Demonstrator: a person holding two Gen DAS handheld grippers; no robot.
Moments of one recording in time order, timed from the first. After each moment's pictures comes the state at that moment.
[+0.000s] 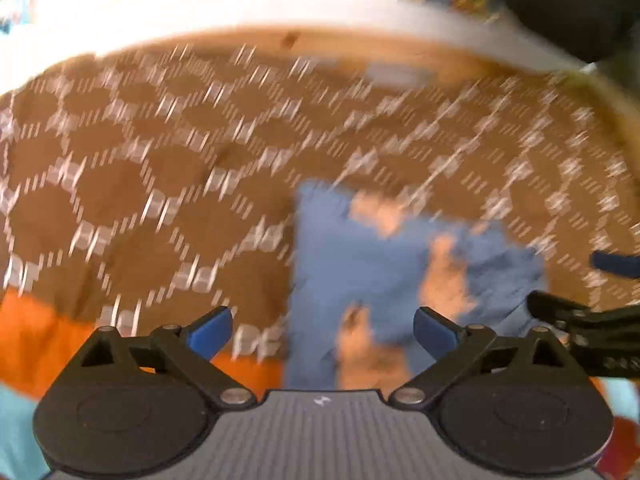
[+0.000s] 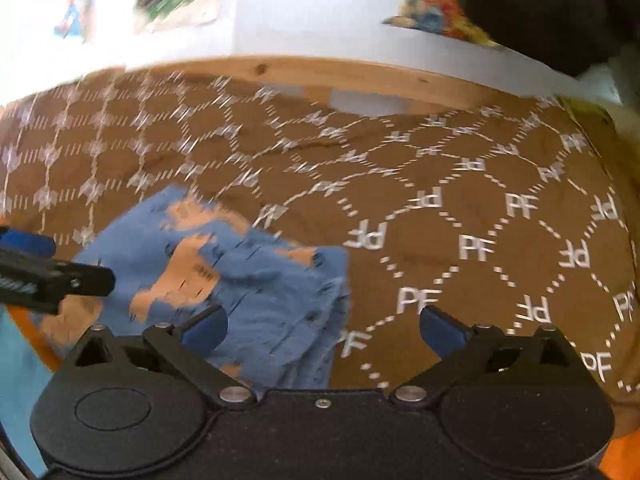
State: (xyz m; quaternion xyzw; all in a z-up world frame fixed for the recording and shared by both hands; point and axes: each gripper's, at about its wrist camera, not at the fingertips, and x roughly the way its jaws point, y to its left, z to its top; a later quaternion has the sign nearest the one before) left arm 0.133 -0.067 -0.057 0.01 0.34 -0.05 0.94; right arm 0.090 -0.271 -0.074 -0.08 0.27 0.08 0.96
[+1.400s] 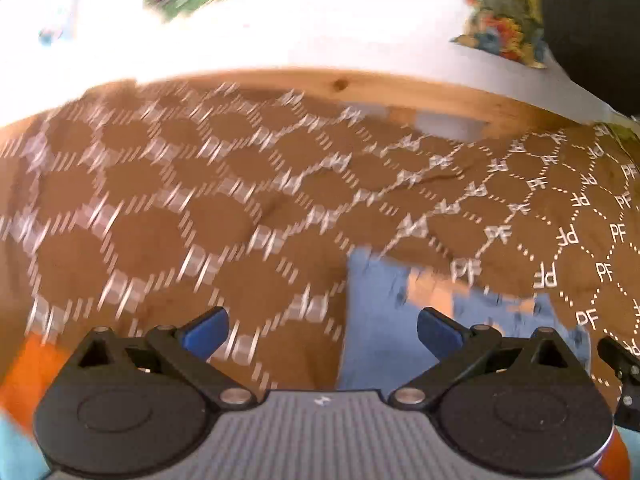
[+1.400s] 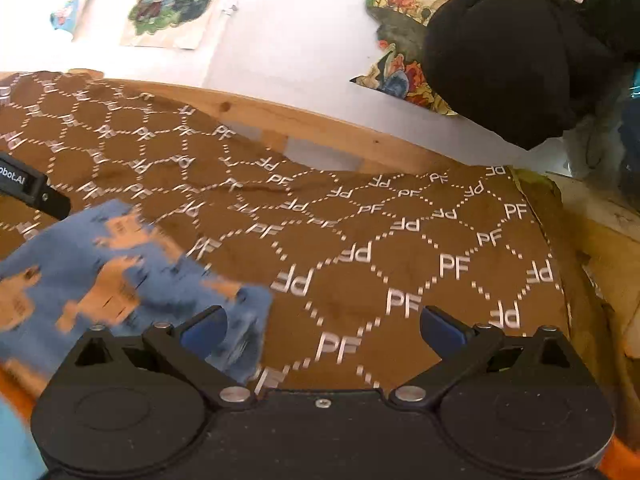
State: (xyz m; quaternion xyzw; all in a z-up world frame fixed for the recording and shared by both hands) left arm 0.165 -0.066 -0.030 0.01 0.26 0.00 0.97; right arm 0.092 -0.292 -0.072 -0.13 0.16 0.00 0.98
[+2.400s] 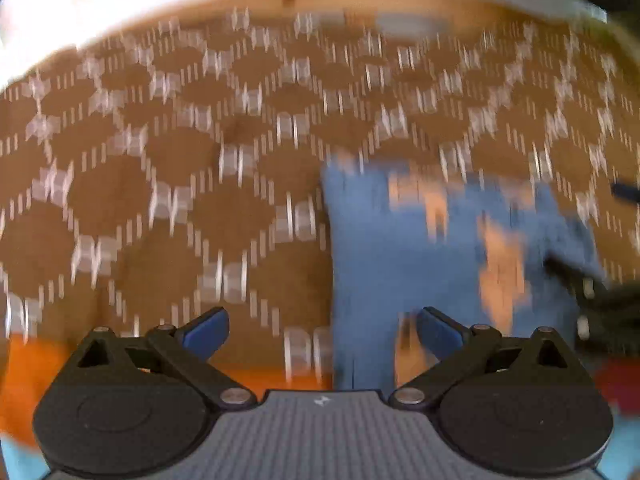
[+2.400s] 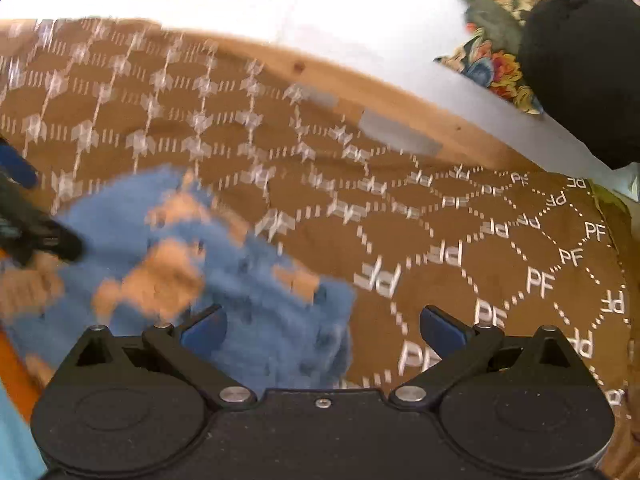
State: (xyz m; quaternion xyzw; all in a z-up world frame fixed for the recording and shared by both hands) left arm 0.168 -0.057 -0.063 0.07 0.41 -0.05 0.91; right arm 0.117 -0.248 -0.093 -0.20 0.22 0.06 0.95
